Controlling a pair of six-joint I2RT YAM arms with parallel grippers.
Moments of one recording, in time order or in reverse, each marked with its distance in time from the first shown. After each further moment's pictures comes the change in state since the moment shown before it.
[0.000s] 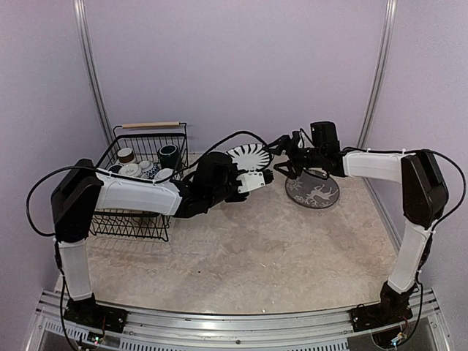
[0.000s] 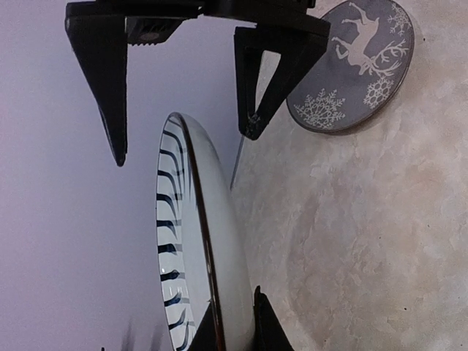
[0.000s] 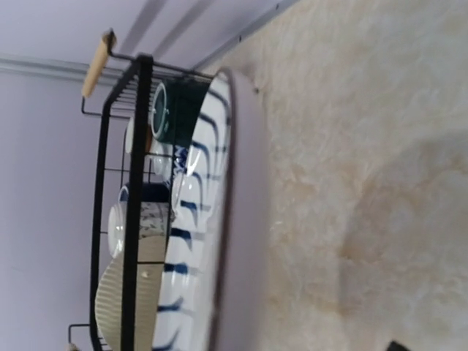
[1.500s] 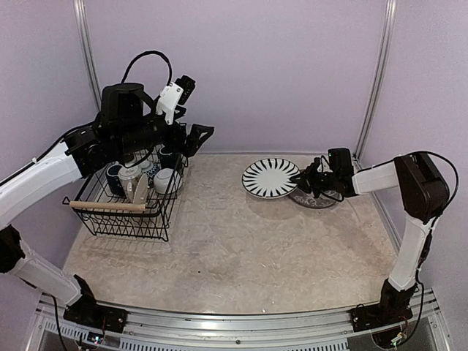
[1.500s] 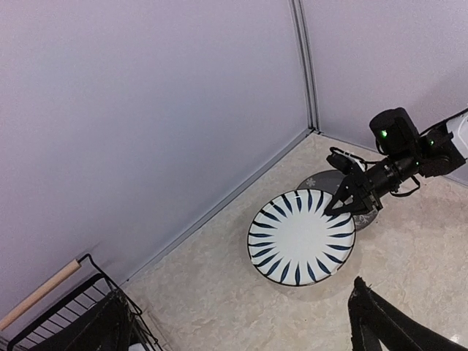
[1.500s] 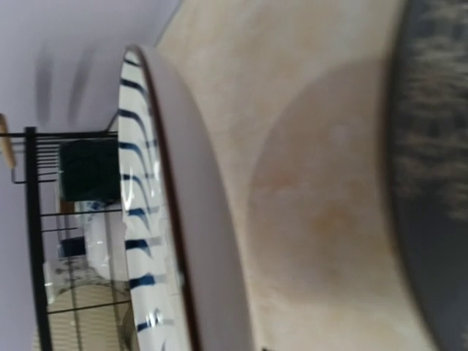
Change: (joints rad) left arm 0.121 -0.573 0.093 -0.576 0.211 -0.750; right arm -0.148 0.059 -0.243 0.201 -0.009 0.064
